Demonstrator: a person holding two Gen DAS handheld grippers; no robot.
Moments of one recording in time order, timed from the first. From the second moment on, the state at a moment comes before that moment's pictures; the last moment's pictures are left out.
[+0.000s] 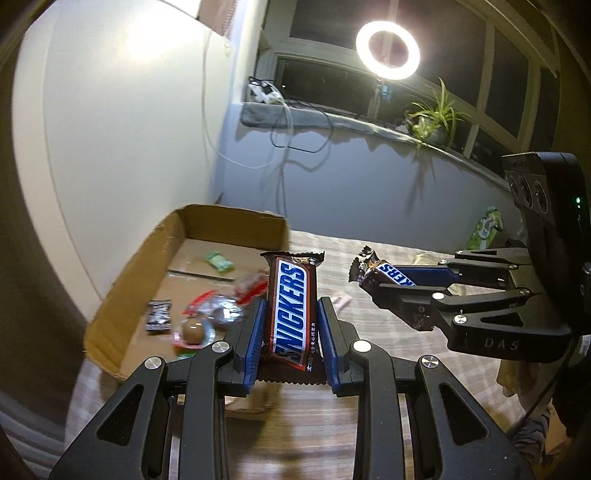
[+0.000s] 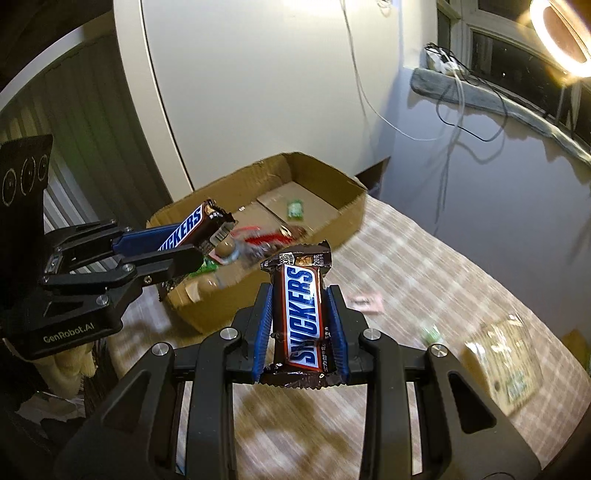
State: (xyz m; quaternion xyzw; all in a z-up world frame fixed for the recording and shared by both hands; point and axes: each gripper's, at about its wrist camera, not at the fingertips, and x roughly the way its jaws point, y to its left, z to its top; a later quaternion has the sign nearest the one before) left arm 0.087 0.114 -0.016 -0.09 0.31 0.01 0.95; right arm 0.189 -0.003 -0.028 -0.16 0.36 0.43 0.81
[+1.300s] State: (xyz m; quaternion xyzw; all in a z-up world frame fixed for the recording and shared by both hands) left arm 0.112 0.196 -0.039 -0.12 0.33 0.07 0.94; right arm 0.249 0.117 -0.067 -0.17 0.39 0.46 0.78
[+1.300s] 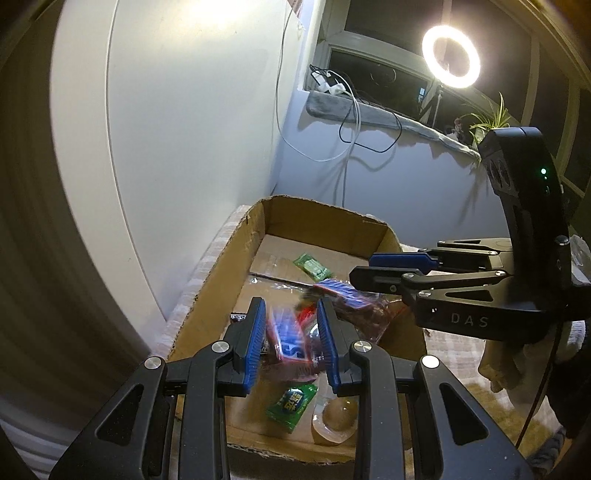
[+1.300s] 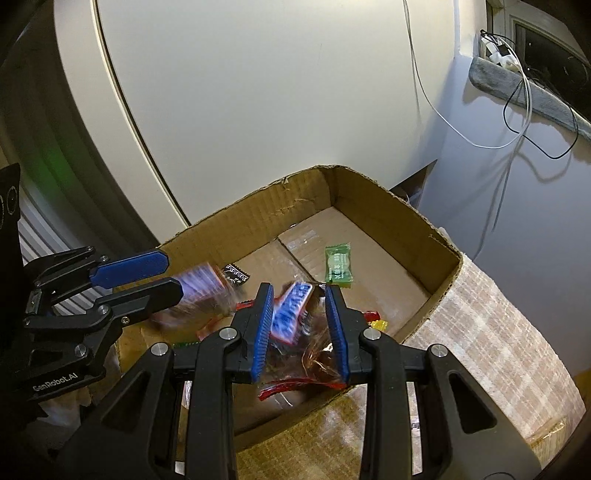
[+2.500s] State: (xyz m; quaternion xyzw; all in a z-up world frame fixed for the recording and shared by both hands) left arm 0.107 0.116 -0.015 -0.09 0.31 0.01 0.95; right arm 0.252 -0.038 -0.035 -0.10 0.37 0.41 0.82
